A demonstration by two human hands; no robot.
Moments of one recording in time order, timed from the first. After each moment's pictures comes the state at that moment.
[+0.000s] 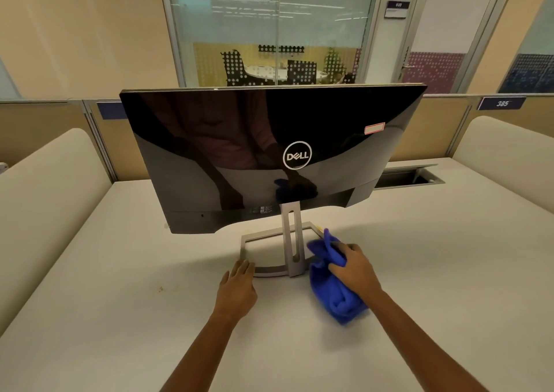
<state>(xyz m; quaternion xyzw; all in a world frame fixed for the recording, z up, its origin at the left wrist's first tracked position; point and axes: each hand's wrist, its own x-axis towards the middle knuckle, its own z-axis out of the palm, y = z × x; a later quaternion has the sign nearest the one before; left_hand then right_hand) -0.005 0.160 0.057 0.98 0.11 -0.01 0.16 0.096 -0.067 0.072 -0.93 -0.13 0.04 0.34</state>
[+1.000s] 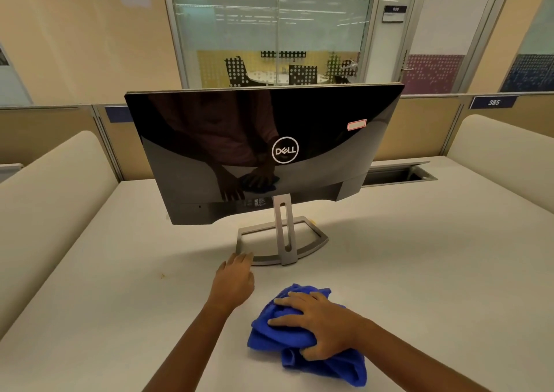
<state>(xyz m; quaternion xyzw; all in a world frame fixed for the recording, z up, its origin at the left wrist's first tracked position) -0.031 0.138 0.086 0.98 0.11 0.02 0.15 0.000 -0.069 0.075 -0.81 -0.56 0.18 0.05</state>
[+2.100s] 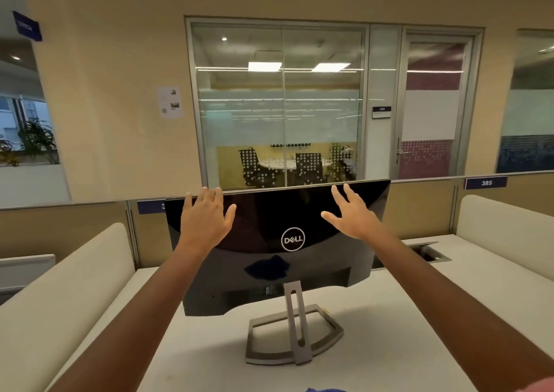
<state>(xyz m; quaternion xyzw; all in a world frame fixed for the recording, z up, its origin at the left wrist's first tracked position) 0.004 0.201 0.330 0.92 0.15 0.34 -0.08 0.134 -0.055 0.323 -0.95 -0.22 -0.13 0.18</state>
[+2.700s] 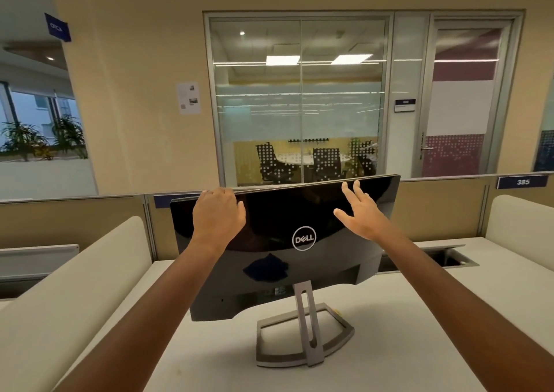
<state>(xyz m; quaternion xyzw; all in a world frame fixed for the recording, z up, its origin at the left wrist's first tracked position) -0.006 0.170 0.349 0.92 0.21 0.33 -0.08 0.166 -0.047 0.311 -0.93 -0.26 -0.12 0.25</state>
